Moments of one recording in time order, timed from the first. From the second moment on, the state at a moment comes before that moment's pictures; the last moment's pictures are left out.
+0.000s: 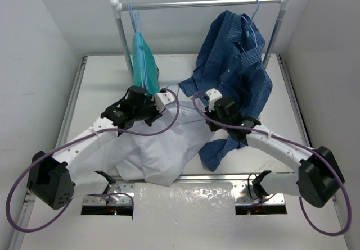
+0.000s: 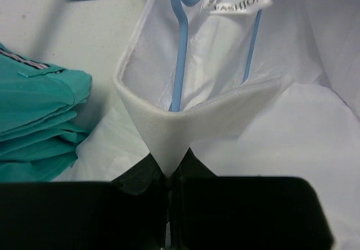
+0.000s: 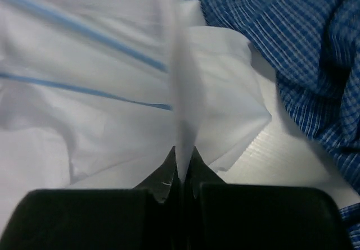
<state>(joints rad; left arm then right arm) -0.50 1.21 0.88 -0.36 0.28 0.43 0.58 1.26 0.70 -0.15 0.03 0.14</state>
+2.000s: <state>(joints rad) -0.47 1.09 1.11 -0.38 0.66 0.47 0.57 1.36 1.53 -0.78 -0.69 -0.51</state>
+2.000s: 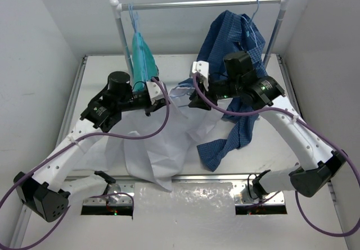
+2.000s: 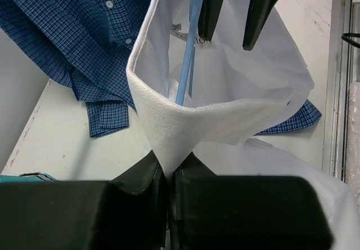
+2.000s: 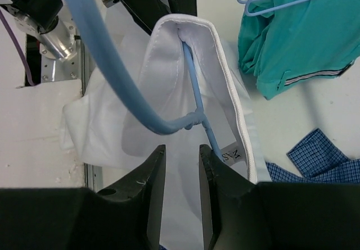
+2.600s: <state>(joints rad) -0.47 1.08 1.08 -0.37 0.69 0.47 0.57 1.33 1.53 -0.75 -0.71 -0.51</state>
